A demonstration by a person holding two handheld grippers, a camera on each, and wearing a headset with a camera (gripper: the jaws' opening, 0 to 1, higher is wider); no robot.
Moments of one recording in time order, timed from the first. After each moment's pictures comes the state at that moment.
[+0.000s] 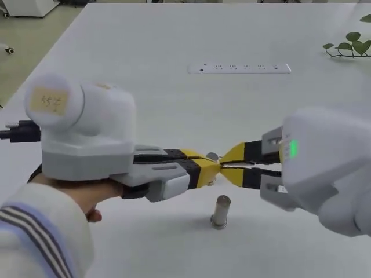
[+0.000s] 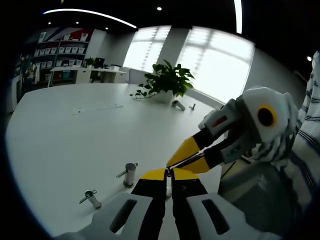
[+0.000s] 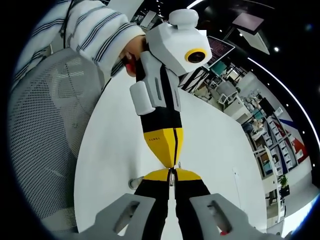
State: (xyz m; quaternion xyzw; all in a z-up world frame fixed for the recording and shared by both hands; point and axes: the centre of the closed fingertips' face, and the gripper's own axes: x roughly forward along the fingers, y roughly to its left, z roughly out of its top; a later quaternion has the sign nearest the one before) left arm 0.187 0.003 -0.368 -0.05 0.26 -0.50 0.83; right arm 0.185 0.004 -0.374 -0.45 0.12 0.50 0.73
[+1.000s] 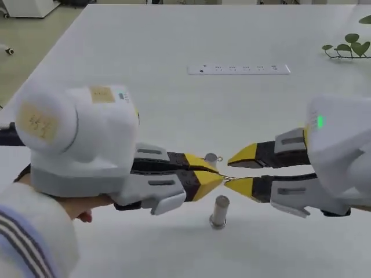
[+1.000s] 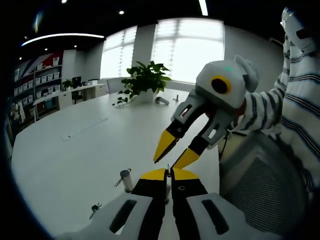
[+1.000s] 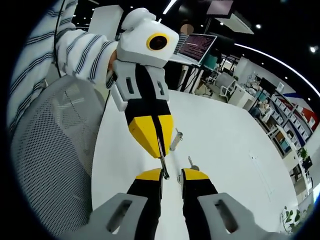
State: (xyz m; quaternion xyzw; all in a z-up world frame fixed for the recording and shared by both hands) left arm 0.168 -0.002 -0.365 0.07 0.20 -0.56 0.80; right arm 0.179 -0.007 -0.381 -0.31 0.18 0.53 0.77
